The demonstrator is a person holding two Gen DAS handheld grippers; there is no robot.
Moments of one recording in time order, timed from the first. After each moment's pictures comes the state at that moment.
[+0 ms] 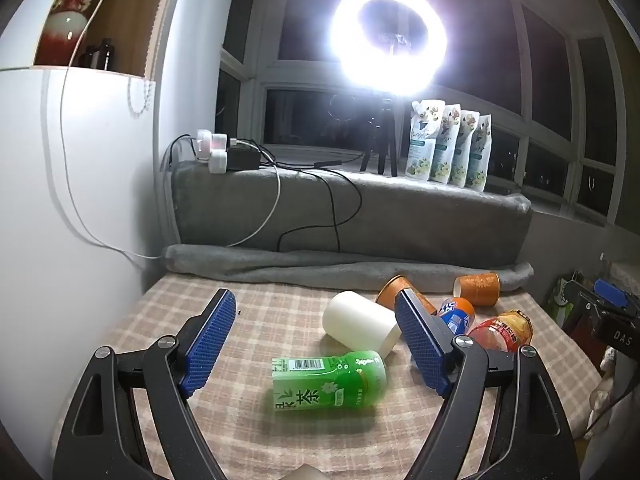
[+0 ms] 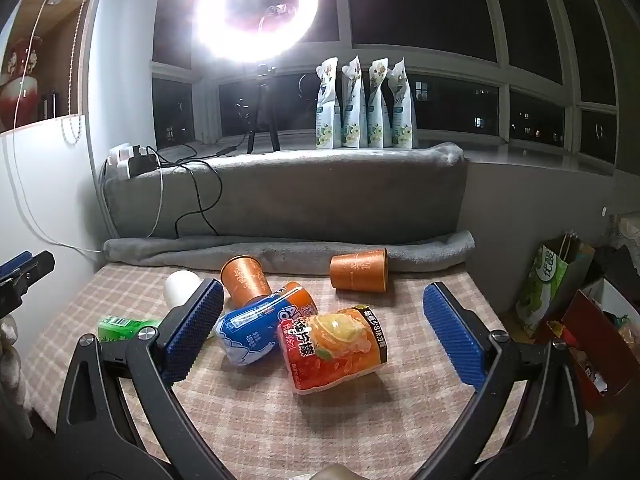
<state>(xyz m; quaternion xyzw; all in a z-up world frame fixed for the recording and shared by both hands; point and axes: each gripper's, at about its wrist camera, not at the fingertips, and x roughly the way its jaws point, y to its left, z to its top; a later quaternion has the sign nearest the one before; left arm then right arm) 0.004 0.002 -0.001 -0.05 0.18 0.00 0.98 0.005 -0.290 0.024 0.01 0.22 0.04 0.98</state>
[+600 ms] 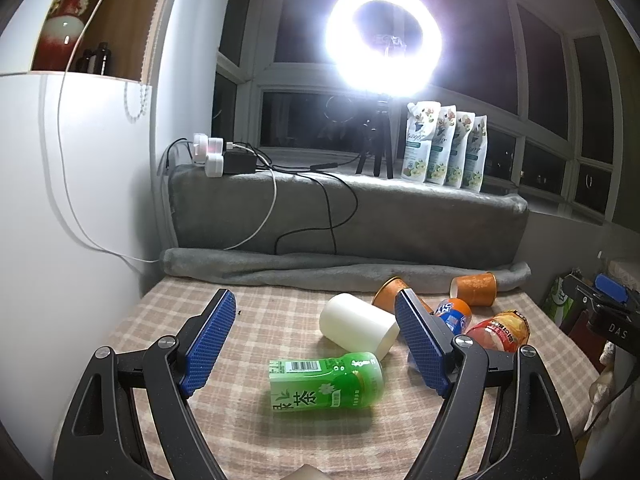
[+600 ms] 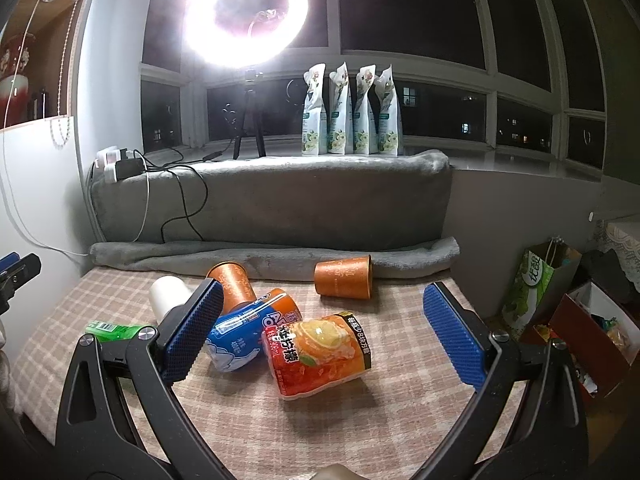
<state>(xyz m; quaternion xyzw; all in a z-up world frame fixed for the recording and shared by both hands) 0.000 -0.003 0.003 -0.04 0.18 0.00 0.98 0.007 -0.292 0.028 0.00 0.21 0.01 0.98</state>
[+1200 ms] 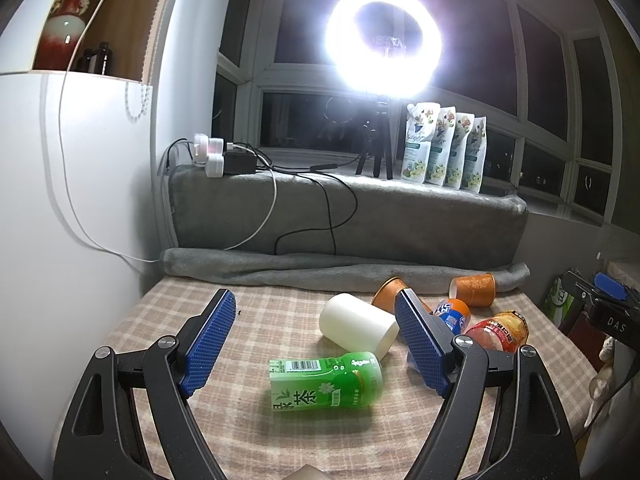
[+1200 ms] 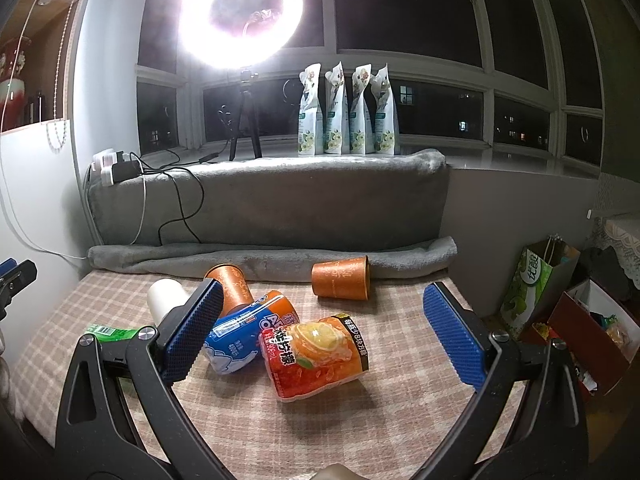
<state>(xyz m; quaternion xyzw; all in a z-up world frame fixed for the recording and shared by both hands) -0.001 -0.002 0.003 -0.04 0.17 0.00 0.98 0.008 -0.294 0.028 0.00 0.21 0.01 0.98</state>
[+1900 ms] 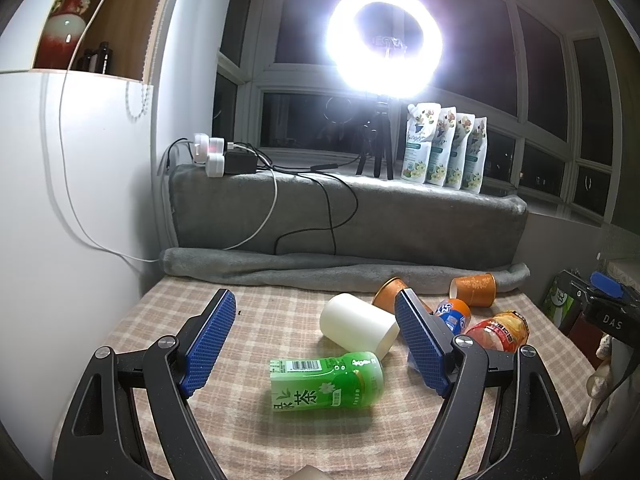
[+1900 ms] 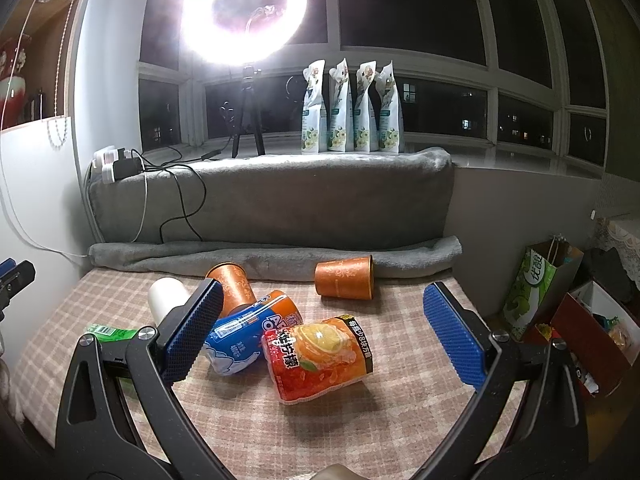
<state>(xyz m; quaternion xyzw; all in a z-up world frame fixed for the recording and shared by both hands) -0.001 -0.002 0.003 -0.04 0.17 0.00 0.98 0.014 -0.294 0.027 0.00 0.21 0.01 0.98</state>
